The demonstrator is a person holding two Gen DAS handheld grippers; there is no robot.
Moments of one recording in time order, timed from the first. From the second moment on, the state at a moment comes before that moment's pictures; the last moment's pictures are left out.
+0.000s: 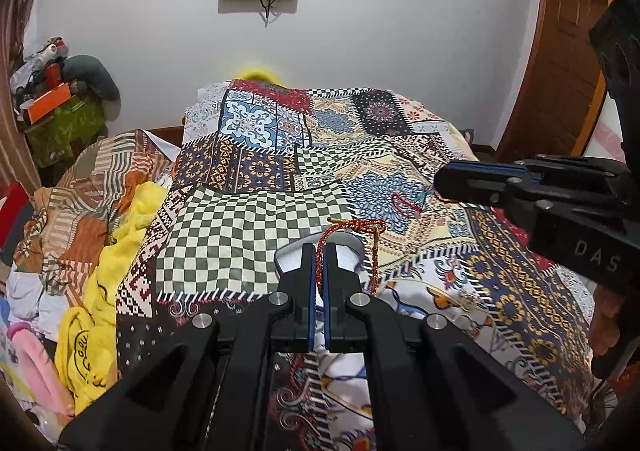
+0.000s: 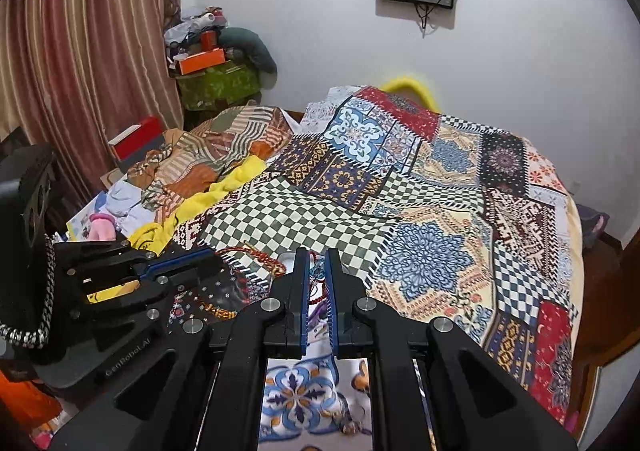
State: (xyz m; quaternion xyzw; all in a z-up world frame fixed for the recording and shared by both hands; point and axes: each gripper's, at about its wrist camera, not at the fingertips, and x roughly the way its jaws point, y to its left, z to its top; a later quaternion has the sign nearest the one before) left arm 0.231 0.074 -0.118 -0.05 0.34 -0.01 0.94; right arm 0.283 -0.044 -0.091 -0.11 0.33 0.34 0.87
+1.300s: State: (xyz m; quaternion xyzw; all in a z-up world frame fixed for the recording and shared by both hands) left arm 0.321 0.092 -0.211 -0.06 0.45 -0.02 0.89; right arm 0.369 -0.003 -0.197 -0.11 0.50 0.34 0.78
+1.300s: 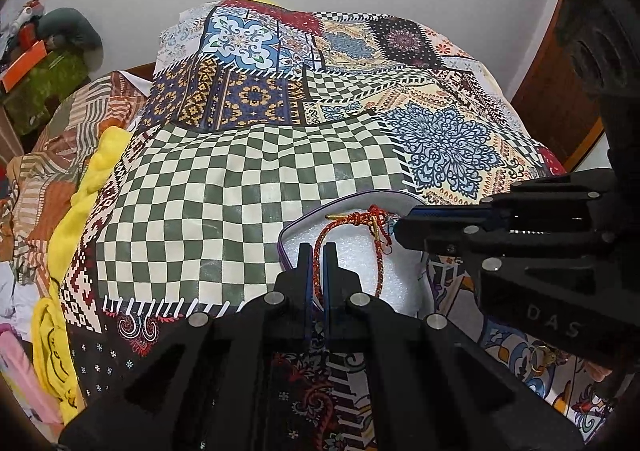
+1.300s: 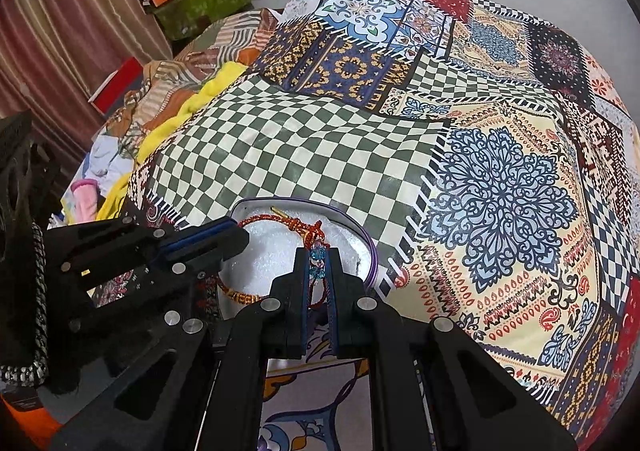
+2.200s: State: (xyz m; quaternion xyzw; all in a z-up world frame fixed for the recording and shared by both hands) left arm 0.265 0.104 -0.162 -0.05 0.42 0.00 0.90; right arm 0.320 -0.022 -0.149 -0.12 0.45 0.33 0.82
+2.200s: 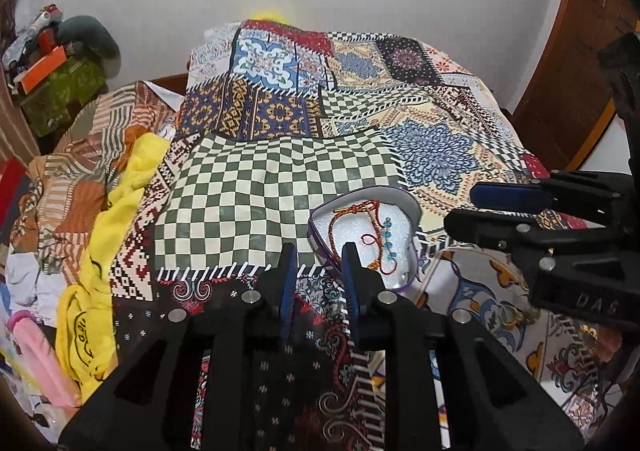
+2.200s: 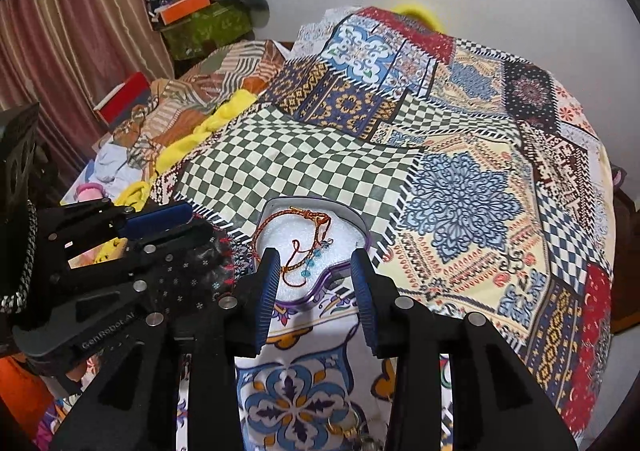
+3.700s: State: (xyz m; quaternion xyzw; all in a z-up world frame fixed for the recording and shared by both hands) left arm 0.240 -0.033 -0.201 0.01 0.48 -0.11 0.87; right arm 0.266 -0.181 -0.173 -0.09 0.44 0.27 0.85
